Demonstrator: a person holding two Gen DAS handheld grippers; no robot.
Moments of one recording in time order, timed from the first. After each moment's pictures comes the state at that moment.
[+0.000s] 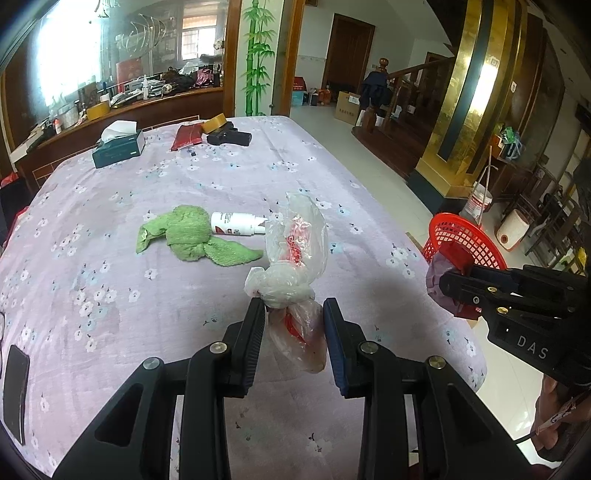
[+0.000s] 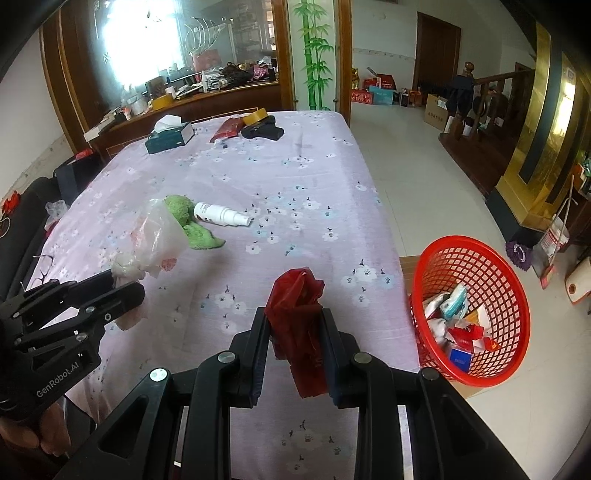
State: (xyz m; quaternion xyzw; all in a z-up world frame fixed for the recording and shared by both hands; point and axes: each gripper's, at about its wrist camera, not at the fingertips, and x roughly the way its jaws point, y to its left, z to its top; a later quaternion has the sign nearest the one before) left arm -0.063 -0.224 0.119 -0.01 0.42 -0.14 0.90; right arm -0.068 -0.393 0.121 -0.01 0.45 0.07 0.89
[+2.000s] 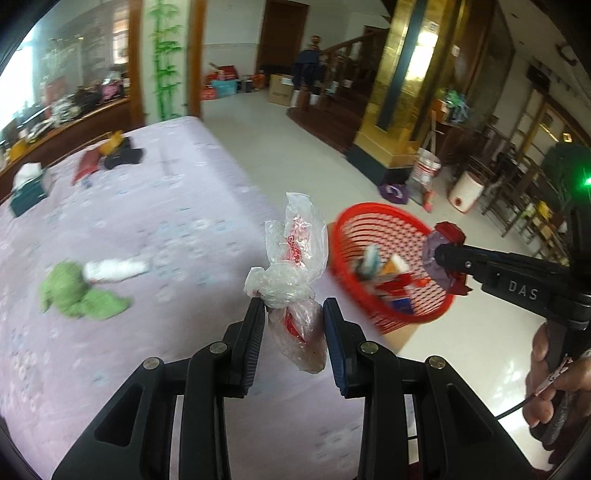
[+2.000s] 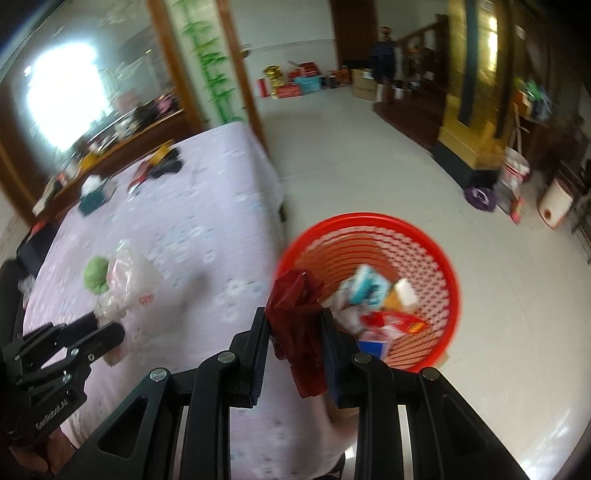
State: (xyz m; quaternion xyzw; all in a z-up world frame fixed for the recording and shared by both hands) left arm -0.029 -0.369 0.124 0.03 0.43 -0.26 0.86; right arm -0.068 -0.553 0.130 0.11 0.45 -0.05 0.89
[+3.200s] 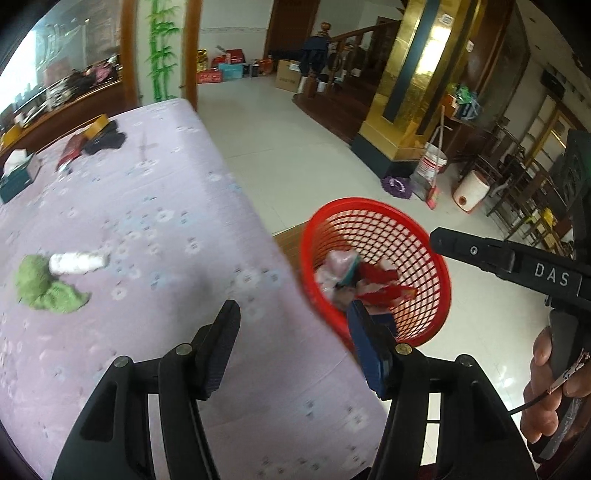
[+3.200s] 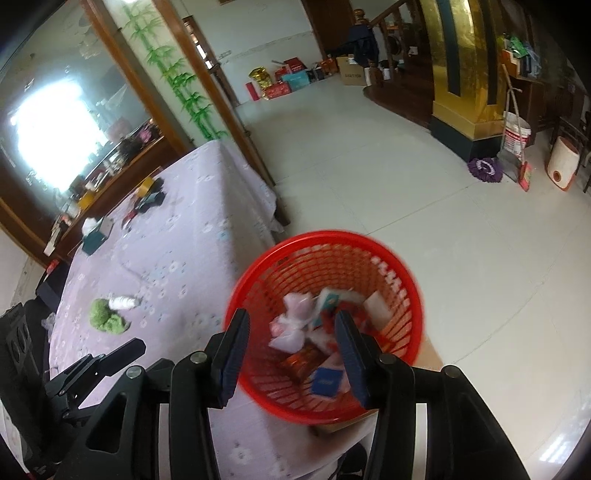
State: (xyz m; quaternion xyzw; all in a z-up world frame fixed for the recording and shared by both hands) left arm -0.016 -0.412 0.107 0.01 0.46 -0.23 0.85; right arm -0.046 -0.615 0.127 0.18 0.45 -0.01 0.87
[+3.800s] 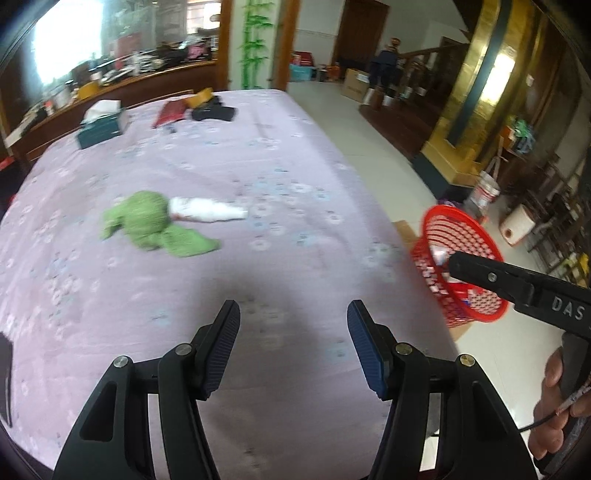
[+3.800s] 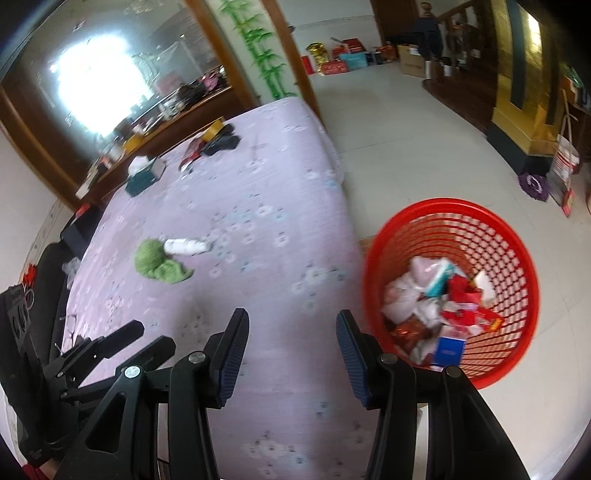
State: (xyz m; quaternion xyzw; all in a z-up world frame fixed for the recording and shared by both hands) left arm -0.037 -0.272 0.108 -0.02 0.47 -0.11 0.88; right arm -0.035 -0.481 0.117 0.13 0.48 0.08 0.86
